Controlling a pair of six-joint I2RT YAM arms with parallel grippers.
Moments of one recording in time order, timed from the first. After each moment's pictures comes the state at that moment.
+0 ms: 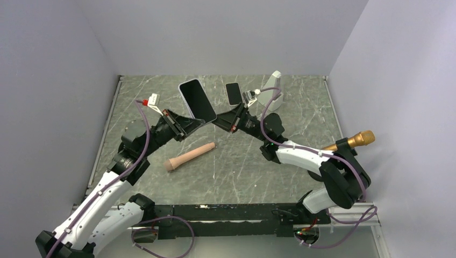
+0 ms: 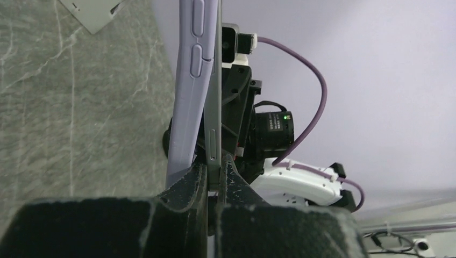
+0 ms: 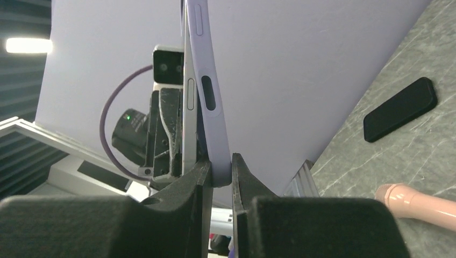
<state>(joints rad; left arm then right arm) -0.50 0.76 0.74 0.07 0.30 -1.19 0.70 1.46 0.76 1.03 -0.45 1.35</state>
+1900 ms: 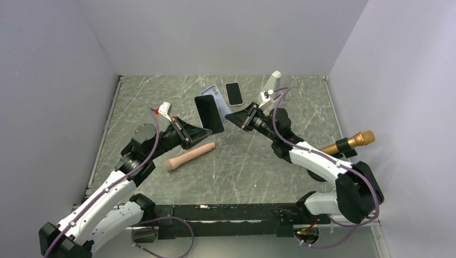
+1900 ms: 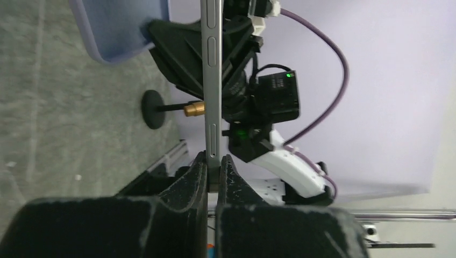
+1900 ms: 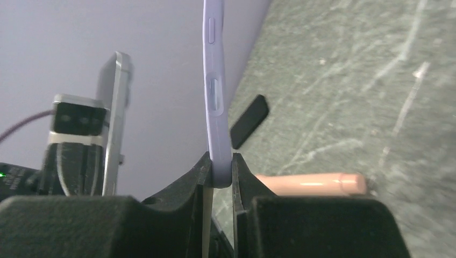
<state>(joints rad) -0.56 0.78 0.65 0.11 0.37 -1.39 0.58 1.32 0.72 0.59 -0.30 1.01</state>
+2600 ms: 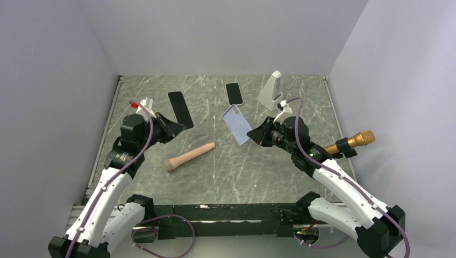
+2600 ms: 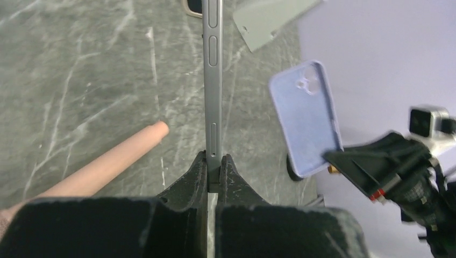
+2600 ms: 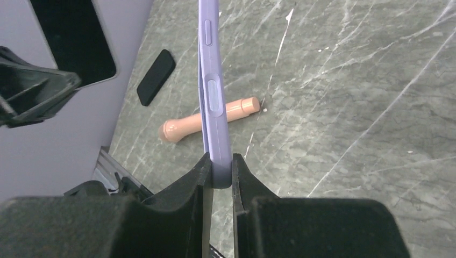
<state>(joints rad) -0.25 0.81 0.79 -0.30 0.33 -0.77 0.57 0.91 0.74 -0.18 -0.14 0.68</state>
